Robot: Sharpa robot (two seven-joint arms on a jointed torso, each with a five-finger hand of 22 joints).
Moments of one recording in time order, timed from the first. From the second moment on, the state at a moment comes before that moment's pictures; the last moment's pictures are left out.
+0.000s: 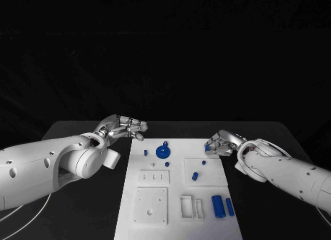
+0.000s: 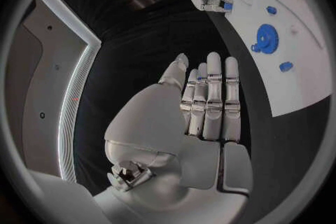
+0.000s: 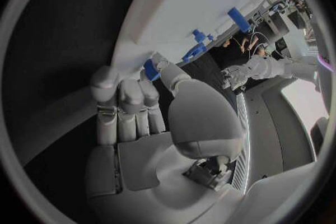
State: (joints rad) left arm 1.47 -0.83 -0.24 1.47 -0.12 -0.31 0.30; left_hand 1.42 0.05 -0.08 -0.06 0.22 1.10 0.12 0.07 0.07 1.25 0.07 0.07 0.06 1.24 0.02 0.46 0.17 0.02 0.96 0.00 0.50 0.39; right arm 1.11 -0.69 0.13 1.04 -1.30 -0.29 0.11; right_hand 1.22 -0.03 0.36 -0.22 0.11 1.19 0.08 0.06 0.06 1.28 -0.02 1.13 1.16 1.45 -0.08 1.09 1.05 0.08 1.47 -0.10 0.81 1.31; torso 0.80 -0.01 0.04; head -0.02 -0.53
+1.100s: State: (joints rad) left arm 1.49 -0.69 -0.24 1.40 -0.31 -0.25 -0.09; left_hand 1.25 0.01 -0.13 0.11 0.15 1.15 0.08 0.07 0.07 1.46 0.01 0.07 0.07 1.33 -0.03 0.58 0.24 0.02 1.04 -0.05 0.55 0.41; right arm 1.17 -0.65 0.13 1.33 -1.42 -0.33 -0.15; right_hand 1.23 -0.05 0.38 -0.20 0.15 1.20 0.07 0.06 0.07 1.28 -0.02 1.13 1.16 1.45 -0.09 1.10 1.06 0.08 1.47 -0.11 0.82 1.31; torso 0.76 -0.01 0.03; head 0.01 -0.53
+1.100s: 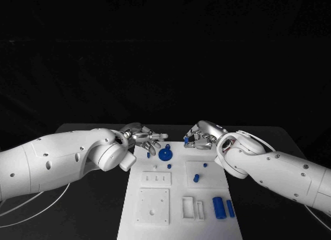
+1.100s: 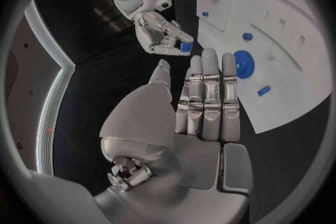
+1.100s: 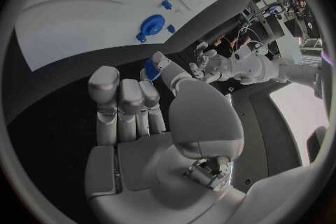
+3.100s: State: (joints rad) left arm 1.49 -0.60 -0.24 1.36 -0.51 -0.23 -0.35; left_hand 1.20 -0.05 -0.05 0.21 0.28 1.21 0.04 0.07 0.49 1.47 0.01 0.07 0.07 1.31 -0.02 0.58 0.23 0.02 1.03 -0.04 0.53 0.42; right arm 1.17 -0.57 0.09 1.41 -1.48 -0.29 -0.24; right_hand 1.22 -0.06 0.39 -0.19 0.19 1.21 0.07 0.06 0.07 1.28 -0.03 1.13 1.17 1.45 -0.09 1.10 1.06 0.08 1.46 -0.11 0.82 1.31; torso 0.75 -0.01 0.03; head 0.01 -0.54
